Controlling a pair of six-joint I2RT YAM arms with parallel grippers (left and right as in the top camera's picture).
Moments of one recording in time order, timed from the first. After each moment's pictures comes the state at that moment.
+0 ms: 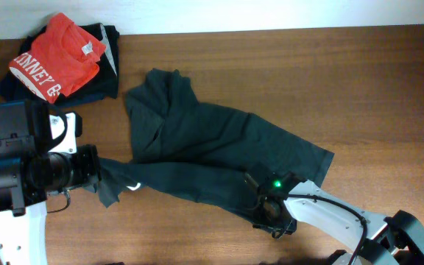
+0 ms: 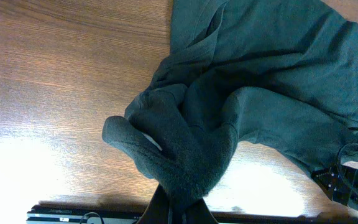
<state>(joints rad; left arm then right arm) 0.12 1.22 1.58 -1.57 0.12 -0.09 0.66 1.48 0.66 -0.82 -0.12 0.86</state>
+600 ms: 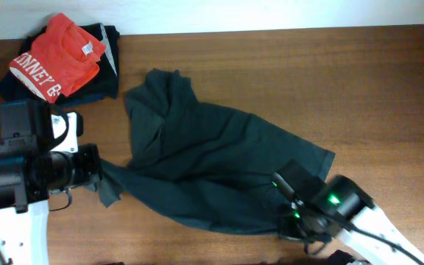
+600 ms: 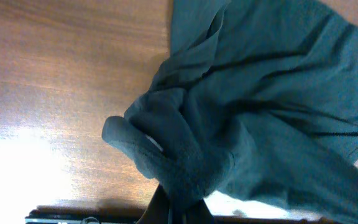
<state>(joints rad) 0.12 1.22 1.54 -1.54 0.12 -0.09 0.64 1.05 0.94 -1.45 -0.14 0.80</state>
